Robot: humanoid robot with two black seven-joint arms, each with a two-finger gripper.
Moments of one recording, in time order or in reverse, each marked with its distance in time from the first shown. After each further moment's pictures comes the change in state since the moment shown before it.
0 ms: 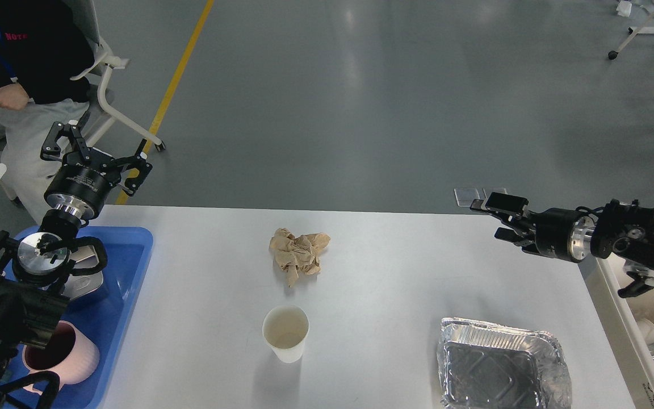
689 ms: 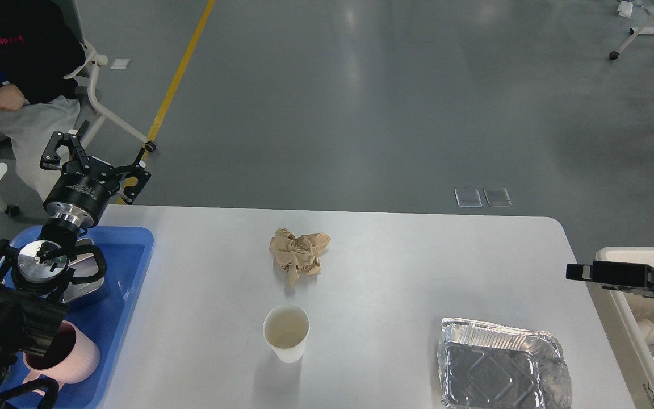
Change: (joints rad) left arm 0.018 -0.002 0.000 0.000 0.000 0.006 -0.006; right arm 0.090 -0.621 0.008 0.585 -0.481 0.034 0.009
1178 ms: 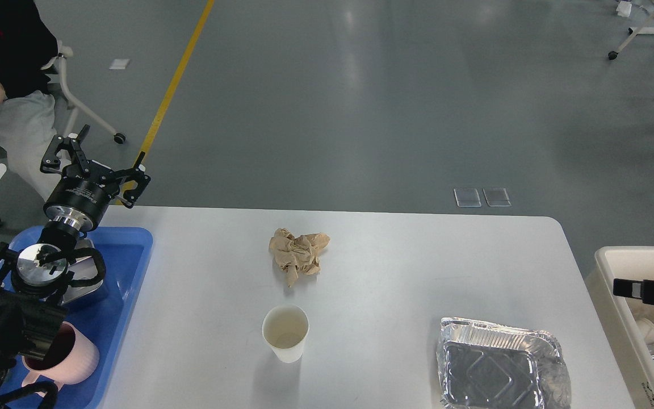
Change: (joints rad) left arm 0.010 0.001 0.000 0.000 0.000 0.000 0.003; right arm 0.003 -0.192 0.029 0.120 -0.128 0.013 0.002
